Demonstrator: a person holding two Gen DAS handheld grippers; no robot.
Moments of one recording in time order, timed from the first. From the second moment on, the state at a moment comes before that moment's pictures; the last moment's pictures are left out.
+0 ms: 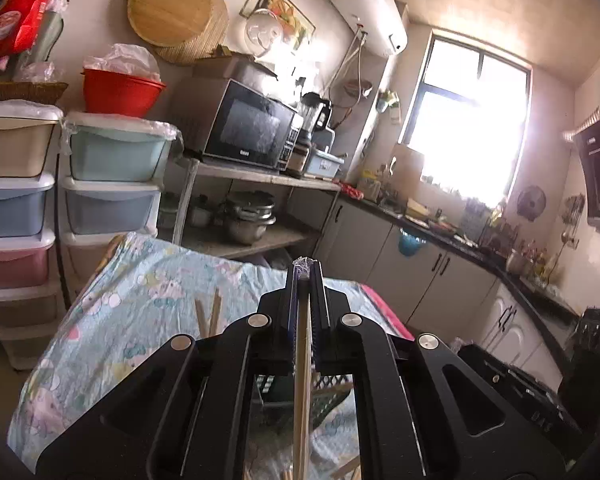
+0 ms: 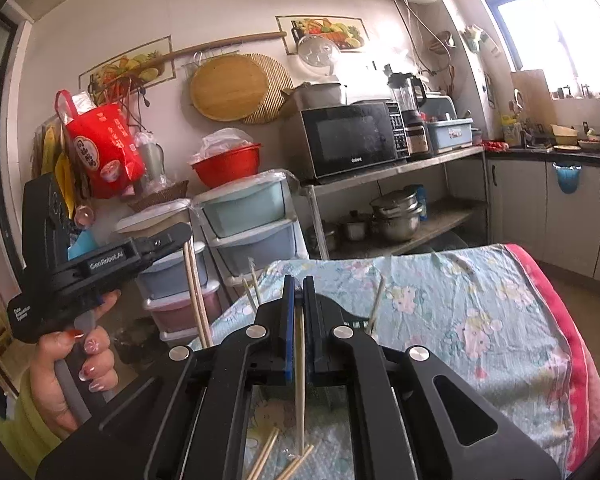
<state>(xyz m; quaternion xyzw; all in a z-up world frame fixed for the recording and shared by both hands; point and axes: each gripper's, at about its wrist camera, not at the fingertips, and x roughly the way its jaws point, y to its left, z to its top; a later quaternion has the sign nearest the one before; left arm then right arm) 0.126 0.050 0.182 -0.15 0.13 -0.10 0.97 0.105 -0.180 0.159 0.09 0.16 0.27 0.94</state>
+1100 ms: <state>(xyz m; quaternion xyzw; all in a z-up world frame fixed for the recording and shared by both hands) 0.184 0.062 0.209 -0.12 0.08 -0.03 0.99 0.157 -0.139 0.218 0.05 0.05 0.26 0.96</state>
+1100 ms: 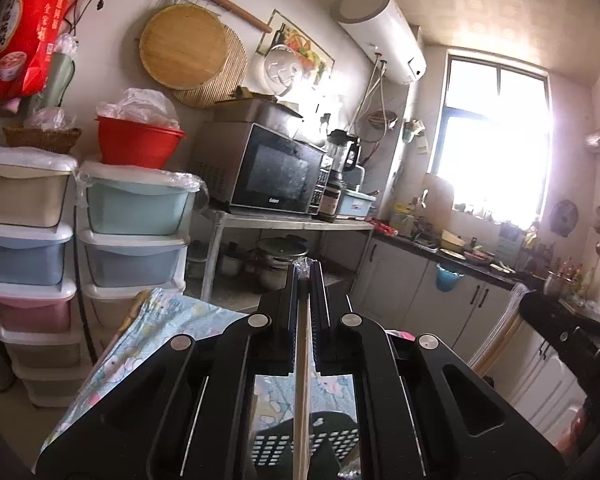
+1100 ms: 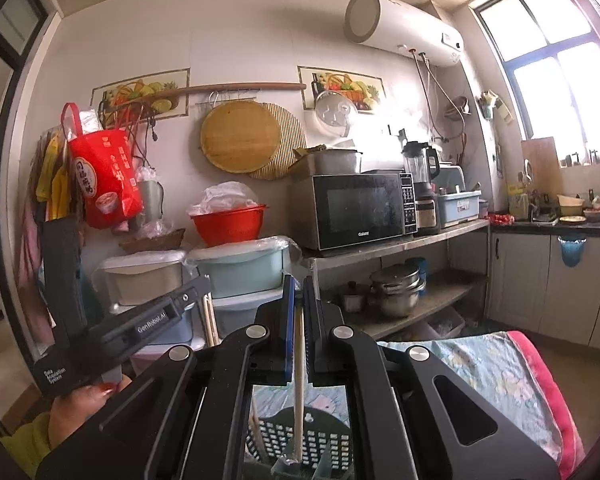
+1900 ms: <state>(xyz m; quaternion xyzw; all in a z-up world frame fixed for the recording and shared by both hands) 0.227 0.067 0.148 -0.12 0.11 -0.02 0.99 0.206 -0.114 0.165 0.05 0.09 0.25 0.96</state>
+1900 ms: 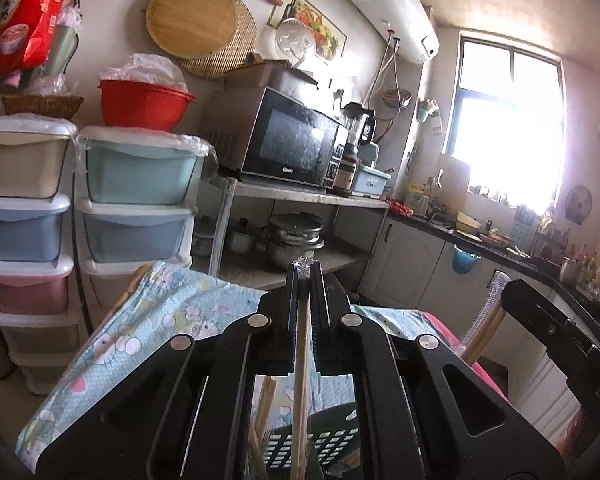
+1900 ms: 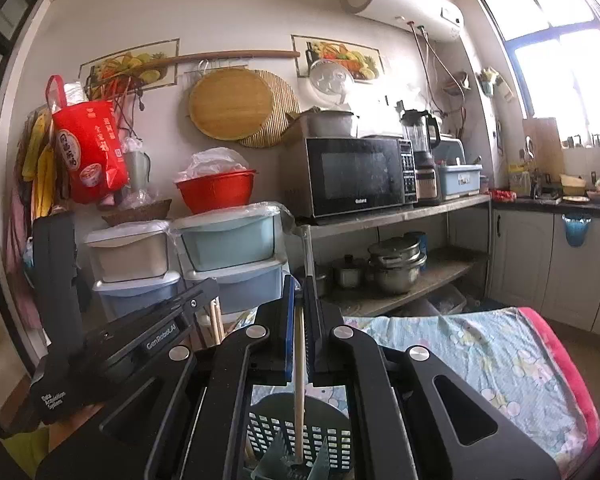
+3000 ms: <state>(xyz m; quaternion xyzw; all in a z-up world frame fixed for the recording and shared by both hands) 0.184 0.073 0.126 -0.15 0.15 -0.04 0.98 0.190 -0.148 0.131 0.08 0.16 0.20 0.96</state>
